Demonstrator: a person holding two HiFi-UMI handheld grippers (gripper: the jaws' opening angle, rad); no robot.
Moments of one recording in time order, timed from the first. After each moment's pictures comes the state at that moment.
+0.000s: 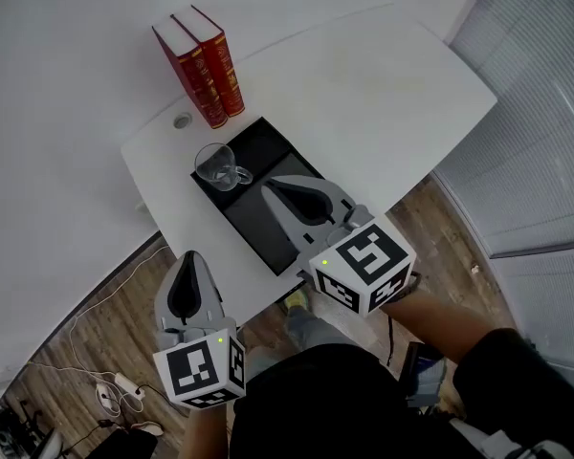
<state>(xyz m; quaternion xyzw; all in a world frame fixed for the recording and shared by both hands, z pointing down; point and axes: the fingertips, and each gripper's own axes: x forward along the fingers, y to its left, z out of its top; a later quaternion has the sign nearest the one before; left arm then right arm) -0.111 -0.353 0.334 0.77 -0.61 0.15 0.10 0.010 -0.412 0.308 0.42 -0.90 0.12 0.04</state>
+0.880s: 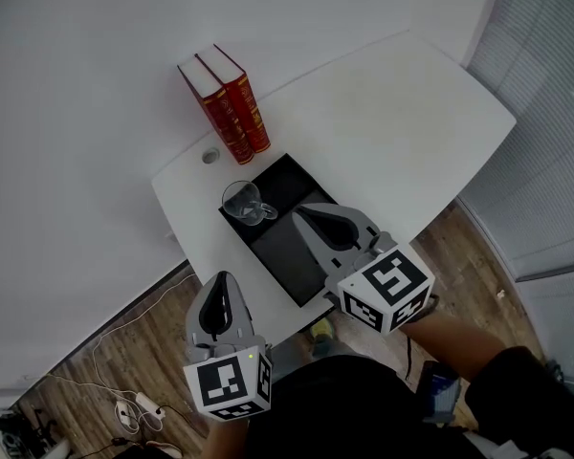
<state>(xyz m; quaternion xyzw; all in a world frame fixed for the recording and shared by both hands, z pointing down) -0.095 -0.368 0.323 0.77 -0.61 0.15 0.08 0.025 -0.425 0.302 0.42 -0.90 0.11 0.01</state>
